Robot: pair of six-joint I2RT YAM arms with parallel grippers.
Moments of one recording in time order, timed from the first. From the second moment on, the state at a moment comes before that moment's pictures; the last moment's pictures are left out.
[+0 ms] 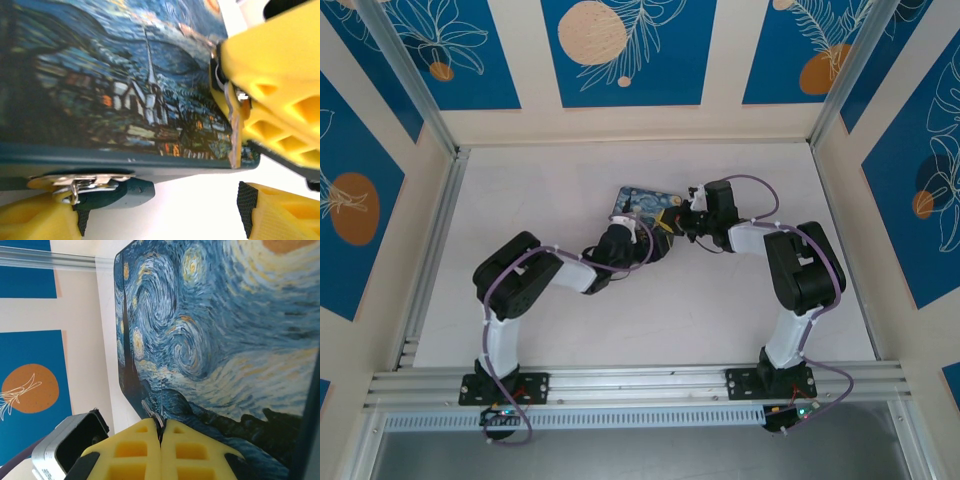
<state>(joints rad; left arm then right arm) -0.75 1.99 0.86 0.73 0.07 -0.83 0.30 1.82 0.93 0.28 -0.71 1.02</state>
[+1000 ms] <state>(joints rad) -0.73 2.07 0.76 1.11 0.10 -1.18 0.29 1.84 0.95 0.29 -0.73 1.02</state>
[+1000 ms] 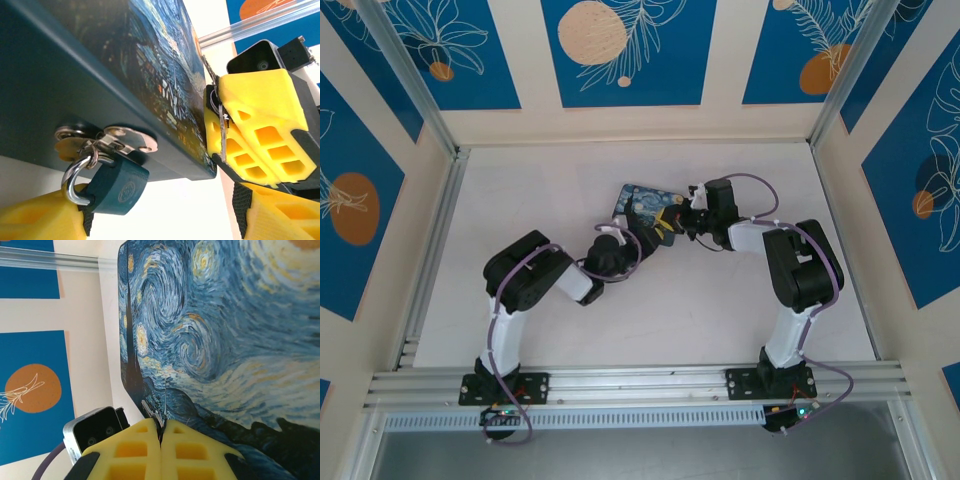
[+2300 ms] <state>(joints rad) -0.74 2.10 0.78 1.06 -0.04 -1.25 0.29 1.84 0.95 0.29 -0.74 1.02</state>
